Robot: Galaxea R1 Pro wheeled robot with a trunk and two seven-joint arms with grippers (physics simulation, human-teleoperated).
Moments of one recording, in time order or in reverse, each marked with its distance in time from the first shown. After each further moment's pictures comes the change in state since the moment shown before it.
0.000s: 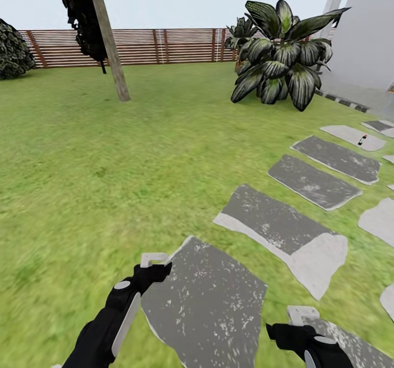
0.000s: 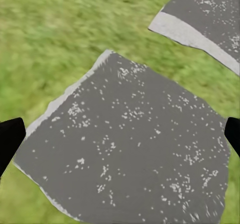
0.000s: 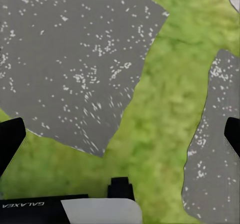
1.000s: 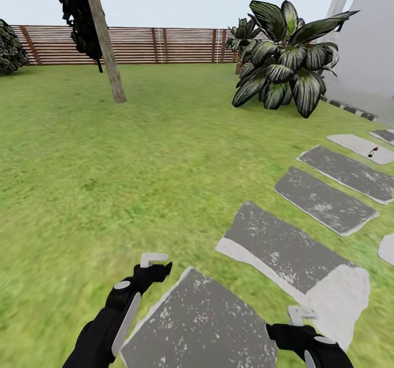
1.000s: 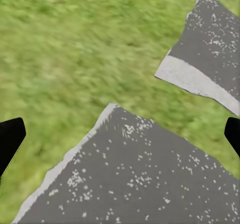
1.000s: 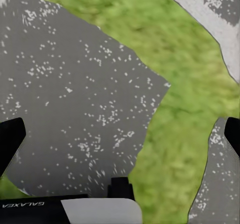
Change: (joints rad) left arm 0.000 0.000 0.000 0.000 -0.001 0.000 0.000; right arm 0.000 0.000 0.000 0.000 0.000 0.000 0.000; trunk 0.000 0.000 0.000
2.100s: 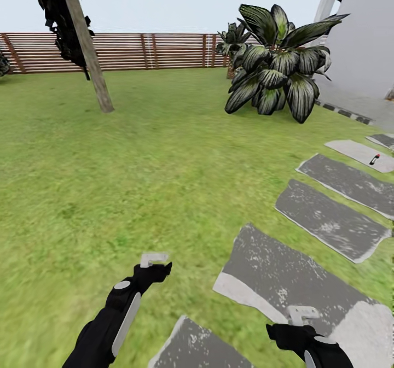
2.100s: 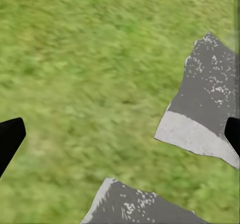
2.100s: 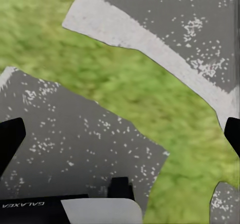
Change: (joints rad) left arm 0.000 0.000 0.000 0.000 -0.003 0.000 0.000; right arm 0.000 0.000 0.000 0.000 0.000 0.000 0.000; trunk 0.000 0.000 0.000
